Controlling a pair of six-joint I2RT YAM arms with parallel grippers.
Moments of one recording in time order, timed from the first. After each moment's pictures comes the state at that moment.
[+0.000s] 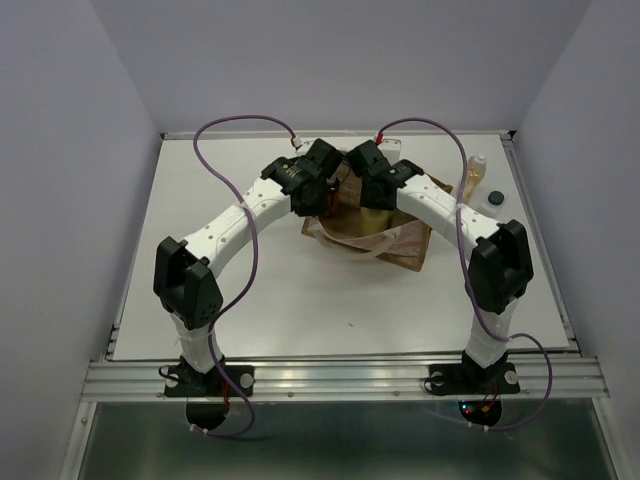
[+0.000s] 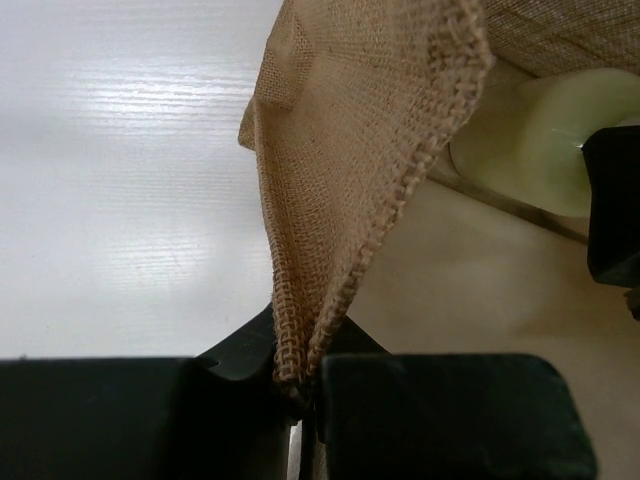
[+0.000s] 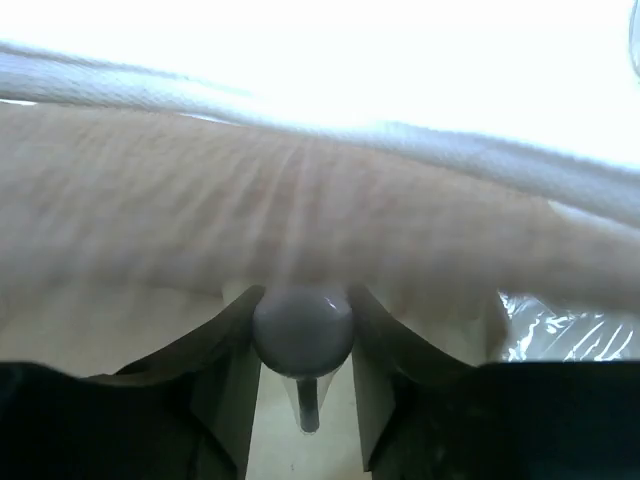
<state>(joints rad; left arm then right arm) -0.71 1.78 1.73 -0.97 -0.30 -0.67 0.61 1.88 1.69 -0.81 0.55 0.63</state>
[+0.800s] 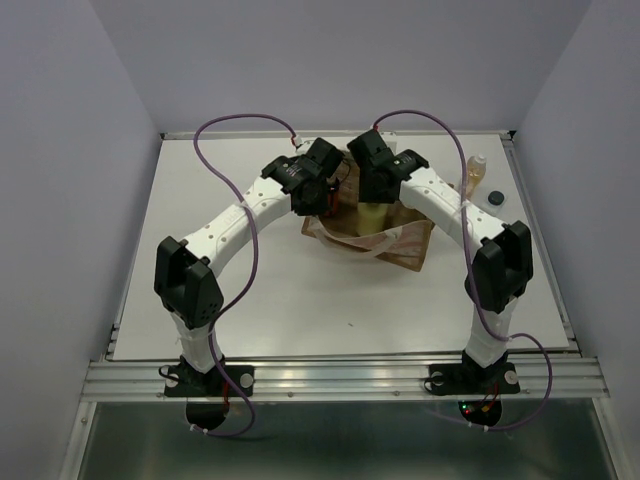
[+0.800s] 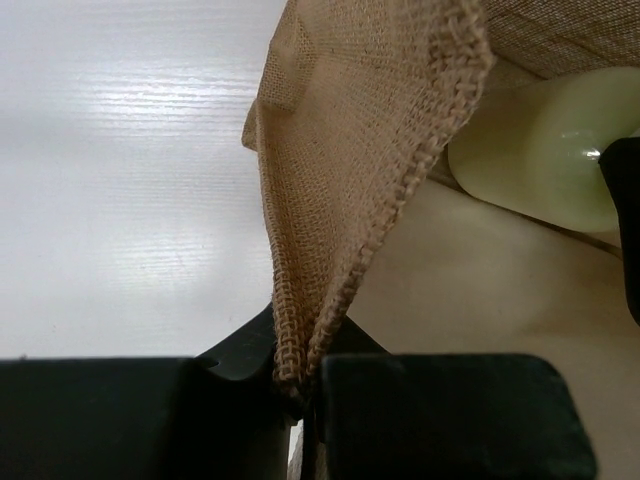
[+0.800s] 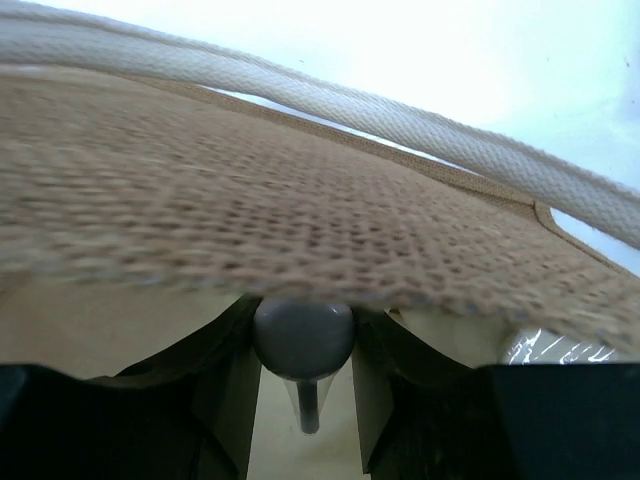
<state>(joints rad) -0.71 1.78 1.74 -0.98 -0.31 -0.66 0.61 1.88 1.78 -0.89 0.46 0.55</state>
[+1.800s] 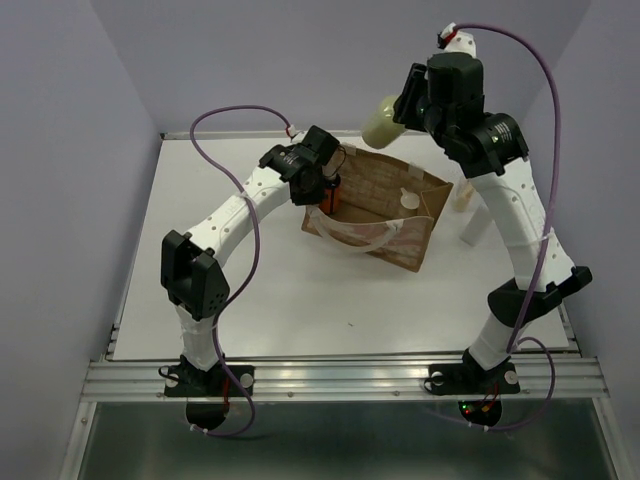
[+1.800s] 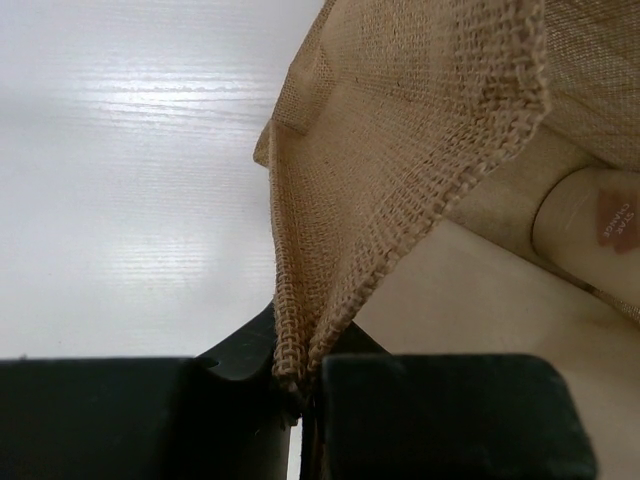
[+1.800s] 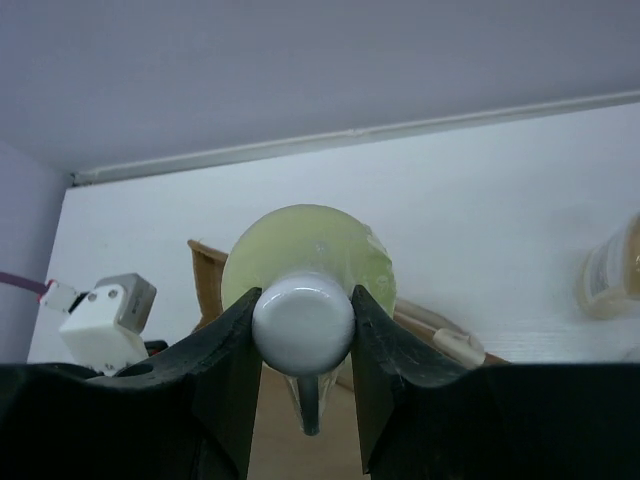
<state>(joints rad) -0.65 1.85 1.84 -1.01 -0.30 -0.65 0.55 1.72 2.31 -0.91 0.44 0.42</state>
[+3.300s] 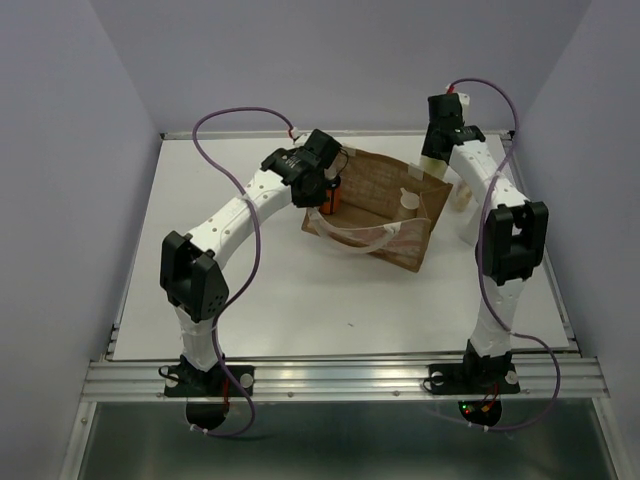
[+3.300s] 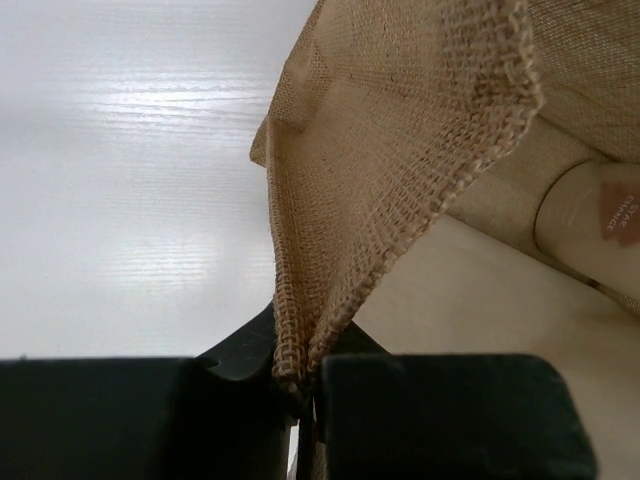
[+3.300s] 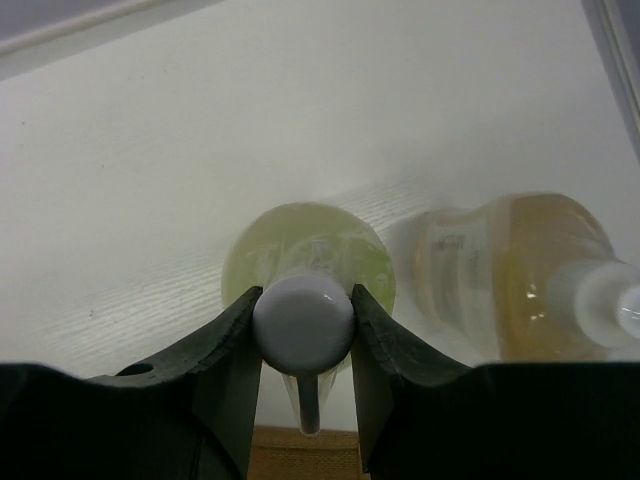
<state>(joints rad) -0.67 1.84 1.81 -0.98 -0.31 -0.65 0.17 2.01 1.92 -0.59 0.45 0.31</state>
